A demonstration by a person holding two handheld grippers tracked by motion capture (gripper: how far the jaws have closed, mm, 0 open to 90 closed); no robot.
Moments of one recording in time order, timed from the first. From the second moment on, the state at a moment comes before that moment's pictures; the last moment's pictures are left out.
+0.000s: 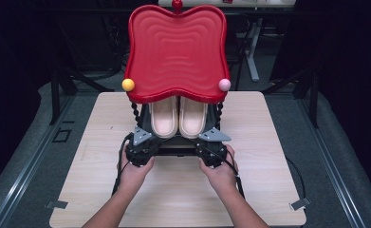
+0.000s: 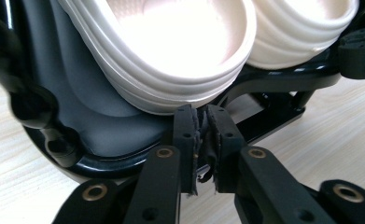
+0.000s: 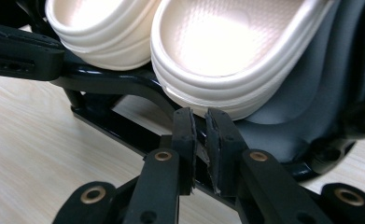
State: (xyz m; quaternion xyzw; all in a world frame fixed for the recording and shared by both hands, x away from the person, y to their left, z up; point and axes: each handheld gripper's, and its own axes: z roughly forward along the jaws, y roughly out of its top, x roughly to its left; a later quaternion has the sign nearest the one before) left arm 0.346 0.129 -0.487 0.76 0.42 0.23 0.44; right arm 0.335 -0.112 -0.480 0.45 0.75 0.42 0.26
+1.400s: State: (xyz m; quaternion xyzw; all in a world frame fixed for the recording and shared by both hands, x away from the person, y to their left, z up) left arm 0.370 0.125 -0.470 0.72 0.44 0.28 0.46; right arm 0.364 -0.119 -0.468 0.49 0.68 0.47 0.26
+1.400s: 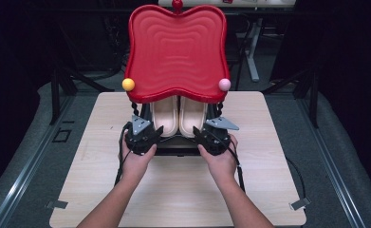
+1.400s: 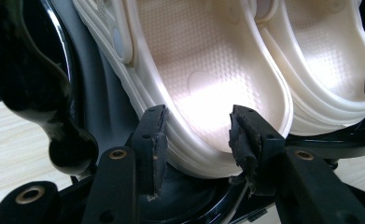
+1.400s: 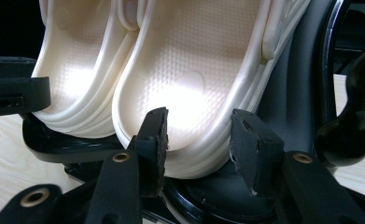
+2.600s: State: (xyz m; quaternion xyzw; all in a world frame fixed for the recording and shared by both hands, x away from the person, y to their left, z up) left arm 0.350 0.143 -0.455 0.71 0.43 0.28 0.48; right arm 0.341 -0.125 -0.451 0.45 0.70 0.46 0.29
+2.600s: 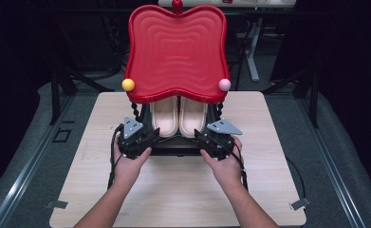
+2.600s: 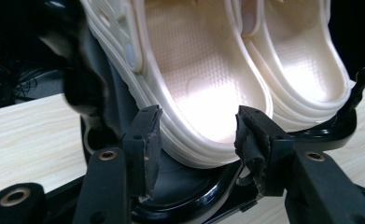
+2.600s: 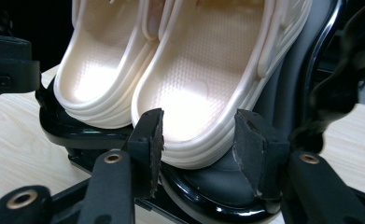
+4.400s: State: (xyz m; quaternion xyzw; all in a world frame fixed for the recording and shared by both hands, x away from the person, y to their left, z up) left arm 0.274 0.250 -0.554 0.75 0.46 0.23 0.42; right arm 0.255 -0.222 -0.548 0.43 0.75 0.37 0.34
